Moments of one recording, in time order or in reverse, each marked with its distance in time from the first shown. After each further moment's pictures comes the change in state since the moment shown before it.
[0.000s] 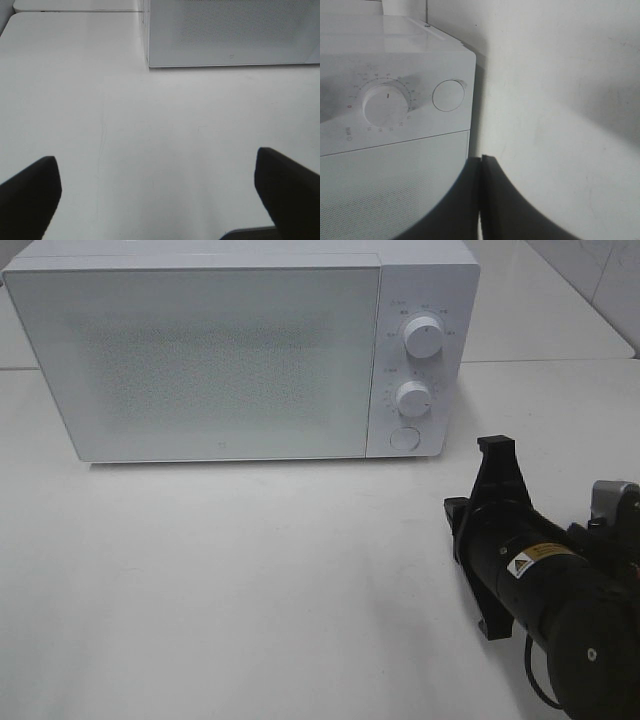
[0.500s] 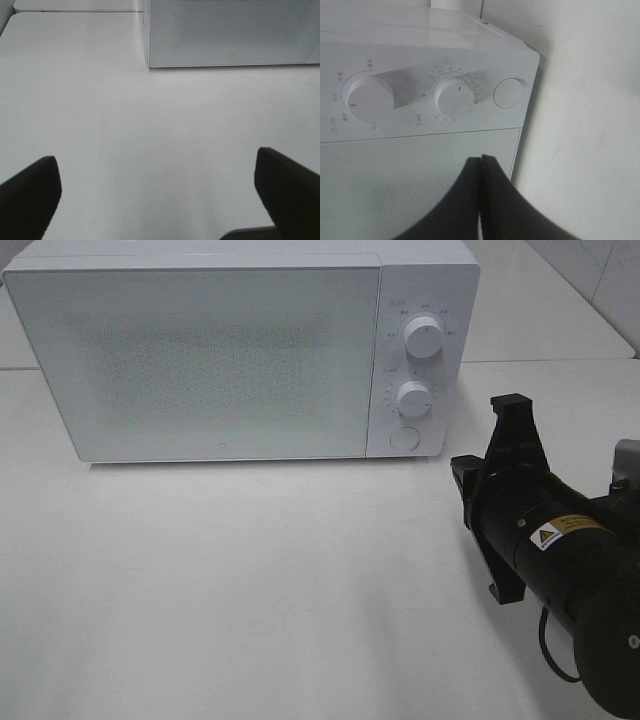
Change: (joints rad) left arm 0.000 0.000 0.000 0.000 0.000 0.000; right arm 0.000 -0.125 0.013 -0.004 -0.047 -0.116
